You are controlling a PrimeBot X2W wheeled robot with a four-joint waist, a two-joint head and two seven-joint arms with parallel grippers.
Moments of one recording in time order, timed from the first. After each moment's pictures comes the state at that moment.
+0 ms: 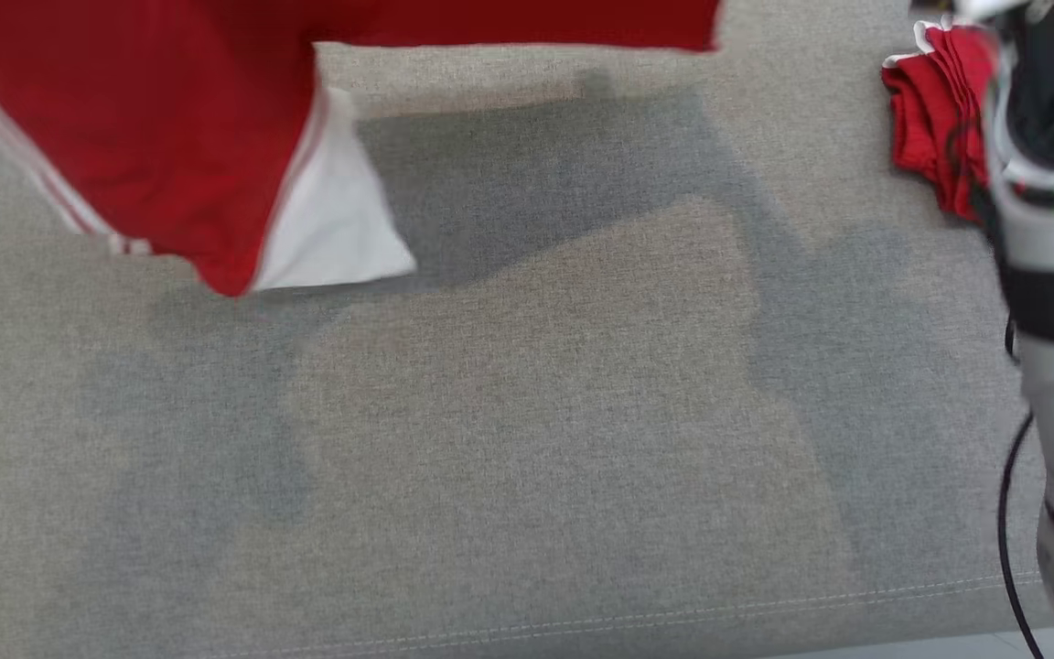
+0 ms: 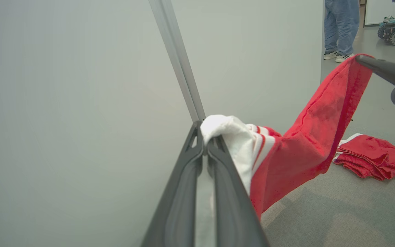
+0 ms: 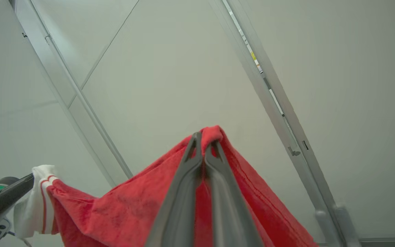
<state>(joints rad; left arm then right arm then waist) -1.11 0.56 -0.26 -0.24 -0.80 -0.11 0.64 -0.92 -0.17 0.24 0.00 0.94 -0.02 0.09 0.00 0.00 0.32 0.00</state>
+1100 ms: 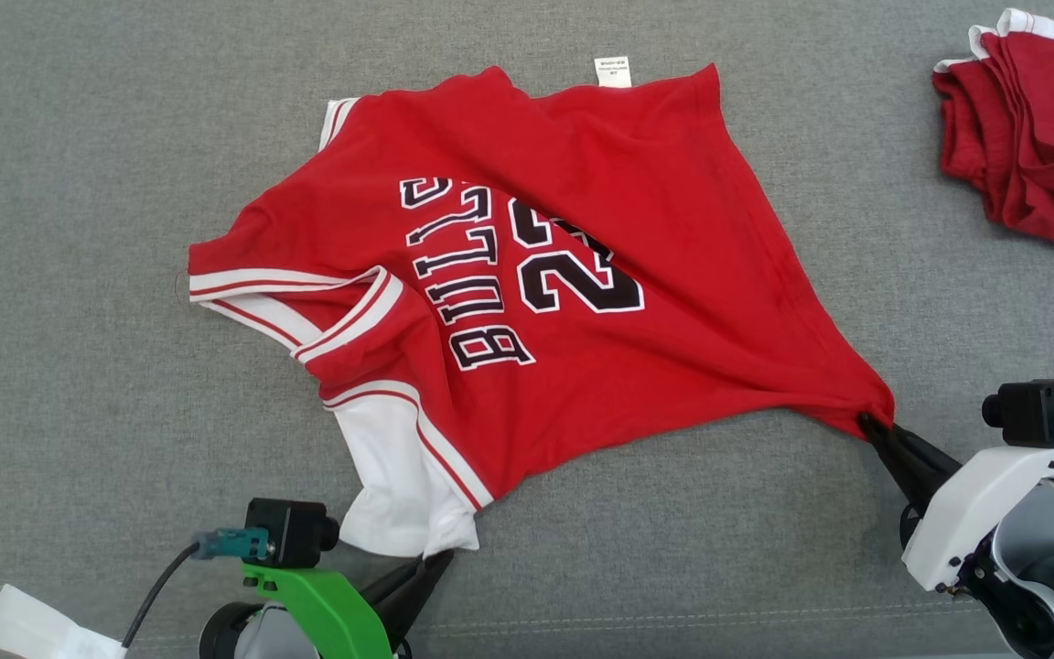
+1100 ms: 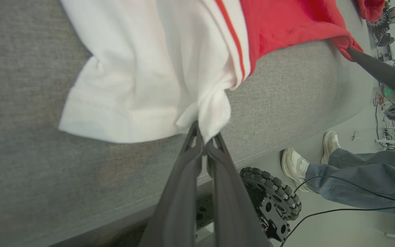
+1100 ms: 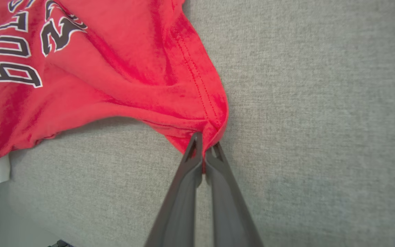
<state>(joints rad) 0.01 0.29 -0.54 -0.12 -0.91 0.03 0.36 0.01 -0.49 0.37 -0.04 0.76 -0.06 0.20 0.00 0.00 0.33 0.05</state>
